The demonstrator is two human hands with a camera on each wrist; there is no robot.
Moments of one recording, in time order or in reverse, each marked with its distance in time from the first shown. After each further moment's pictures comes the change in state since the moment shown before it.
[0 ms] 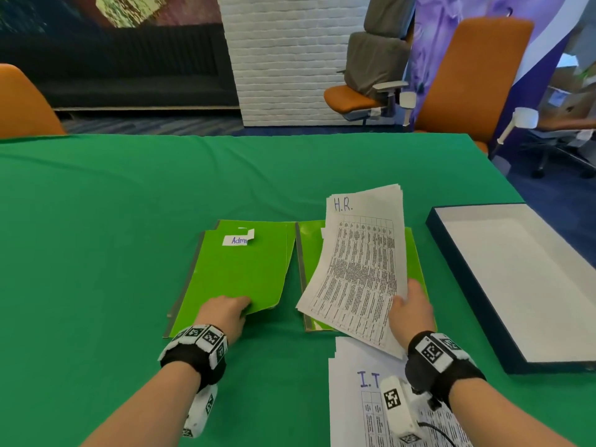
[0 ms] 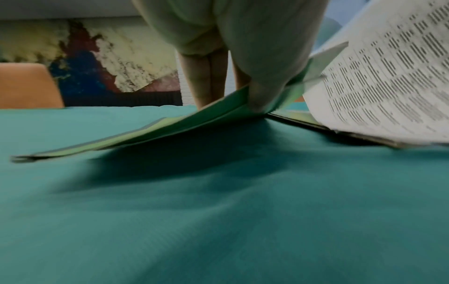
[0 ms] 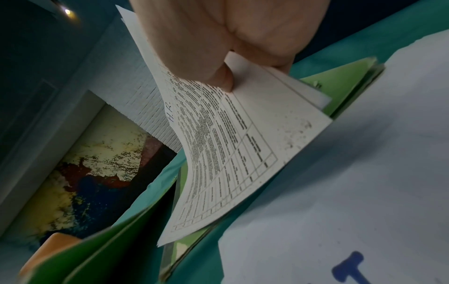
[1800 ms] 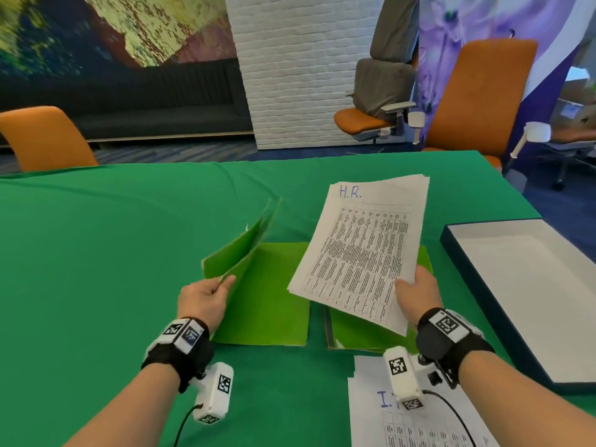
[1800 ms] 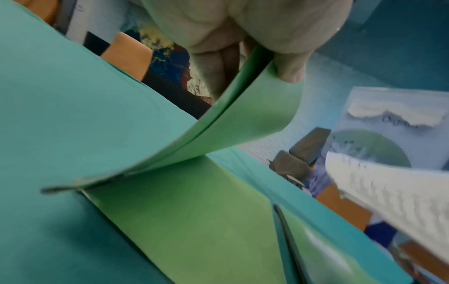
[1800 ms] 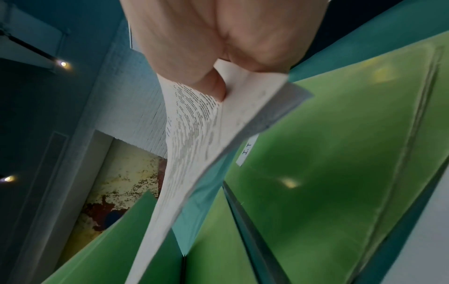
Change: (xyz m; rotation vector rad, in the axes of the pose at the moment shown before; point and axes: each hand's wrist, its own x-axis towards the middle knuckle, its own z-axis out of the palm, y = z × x) left_hand -0.017 -0.031 -0.068 -0.861 0.539 -0.381; right_hand 0.035 -0.047 0.000 0.250 -0.036 -0.005
